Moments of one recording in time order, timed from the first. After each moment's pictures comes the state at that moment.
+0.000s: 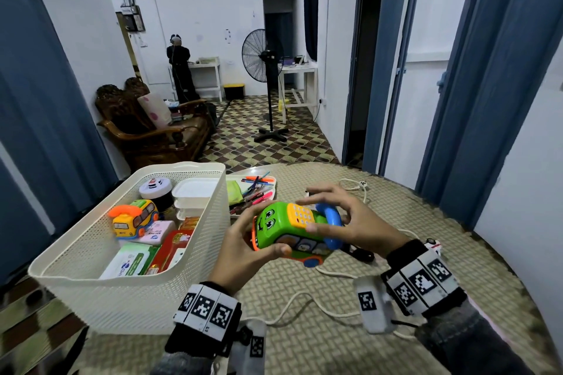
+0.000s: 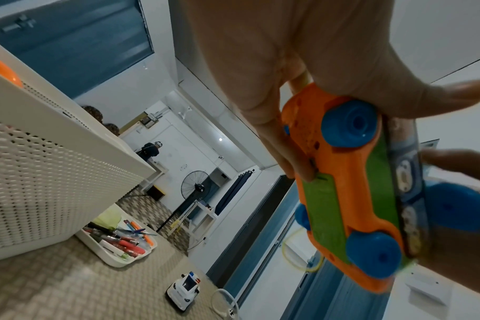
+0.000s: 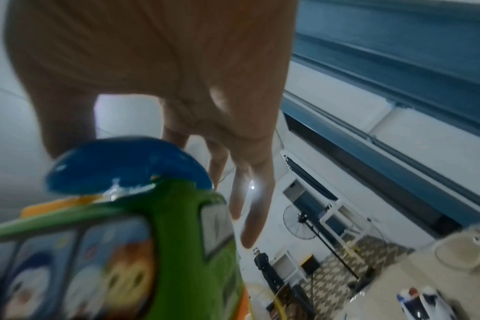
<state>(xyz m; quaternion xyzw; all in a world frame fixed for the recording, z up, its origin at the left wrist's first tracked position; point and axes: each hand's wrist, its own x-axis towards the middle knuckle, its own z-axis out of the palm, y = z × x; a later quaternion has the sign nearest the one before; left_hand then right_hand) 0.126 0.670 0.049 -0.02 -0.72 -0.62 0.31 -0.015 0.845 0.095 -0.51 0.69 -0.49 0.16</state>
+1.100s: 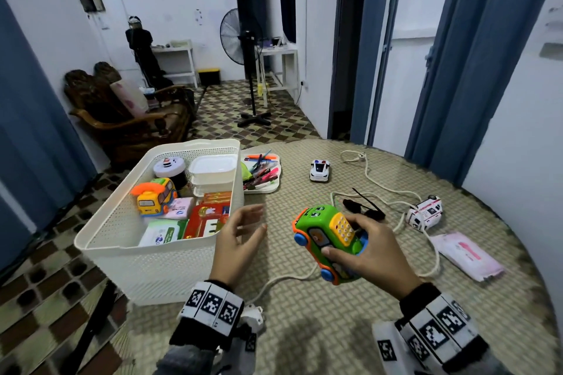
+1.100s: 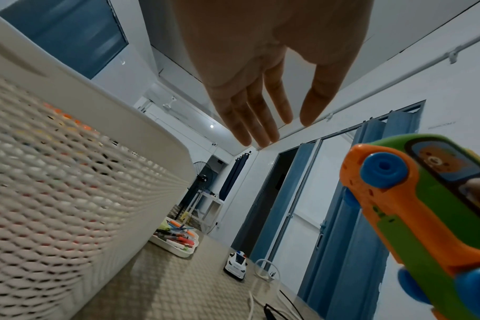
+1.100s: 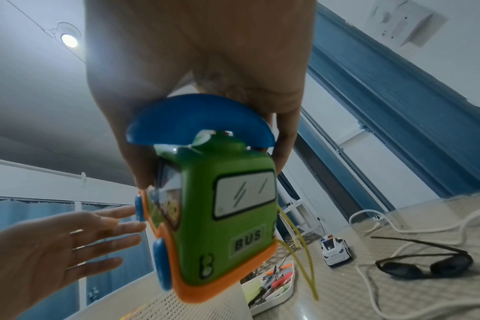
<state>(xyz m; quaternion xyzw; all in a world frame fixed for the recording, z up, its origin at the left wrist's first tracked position) 0.220 0.599 0.000 0.09 -0.75 -0.56 0.33 0.119 0.825 0.004 -0.31 0.81 -0.50 -0.03</state>
